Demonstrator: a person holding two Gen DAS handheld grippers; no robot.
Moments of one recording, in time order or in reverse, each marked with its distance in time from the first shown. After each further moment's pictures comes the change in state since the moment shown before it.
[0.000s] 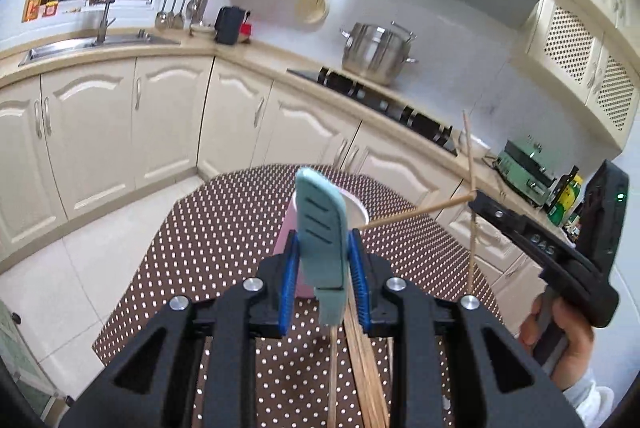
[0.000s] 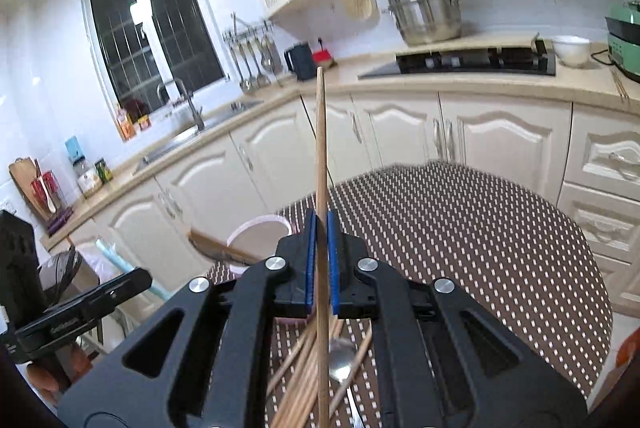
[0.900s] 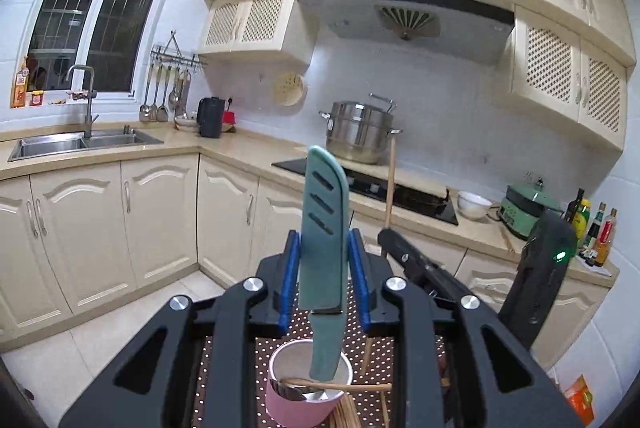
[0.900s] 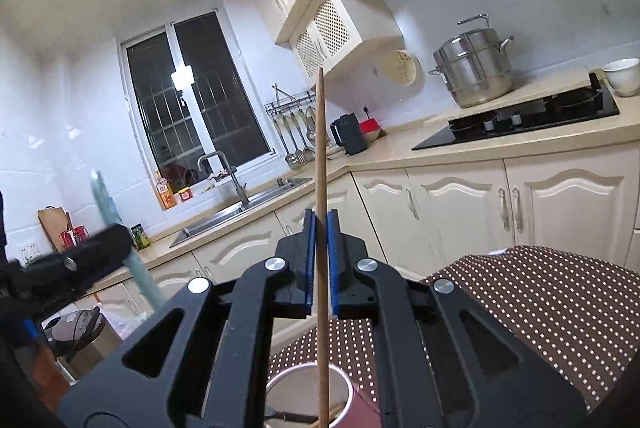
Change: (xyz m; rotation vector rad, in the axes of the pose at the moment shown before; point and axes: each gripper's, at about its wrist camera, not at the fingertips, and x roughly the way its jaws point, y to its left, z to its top) left arm 0.025 -0.053 0.093 0.140 -0.261 0.024; right arm 0.081 0.020 0.043 0.024 -0.243 0.209
